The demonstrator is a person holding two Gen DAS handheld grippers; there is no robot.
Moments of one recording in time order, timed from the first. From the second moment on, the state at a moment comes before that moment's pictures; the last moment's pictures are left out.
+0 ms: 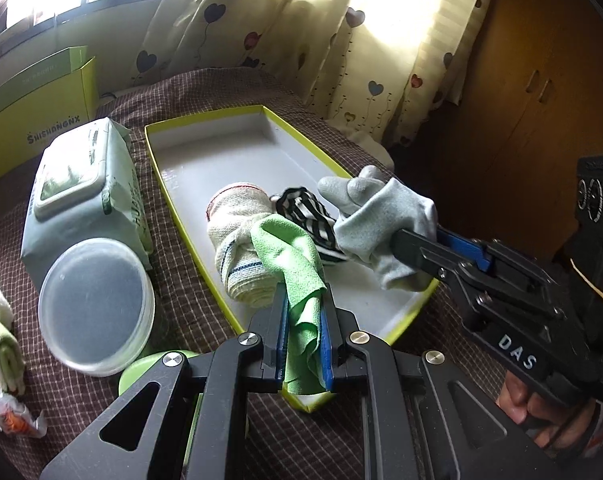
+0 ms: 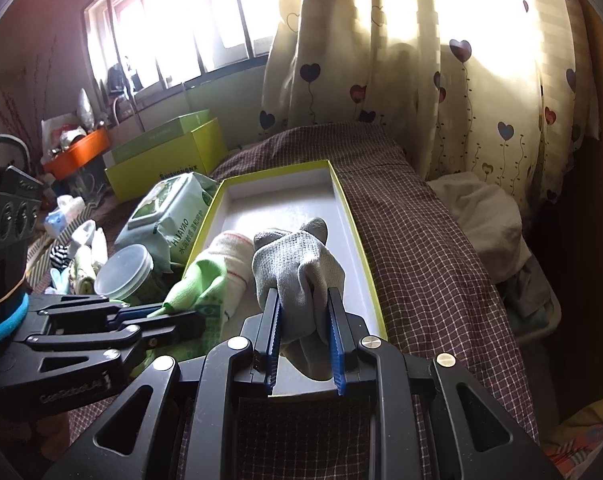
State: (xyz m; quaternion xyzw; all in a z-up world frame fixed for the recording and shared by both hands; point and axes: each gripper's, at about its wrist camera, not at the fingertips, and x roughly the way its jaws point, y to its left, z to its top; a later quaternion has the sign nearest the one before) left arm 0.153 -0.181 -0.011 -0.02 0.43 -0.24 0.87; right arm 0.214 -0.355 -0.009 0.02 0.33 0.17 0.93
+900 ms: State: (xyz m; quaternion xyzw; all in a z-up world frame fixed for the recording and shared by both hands) left arm 0.189 -0.188 -0.012 -0.03 0.42 -0.23 0.88; right arm 0.253 -0.341 -0.020 -0.01 0.34 0.16 0.93
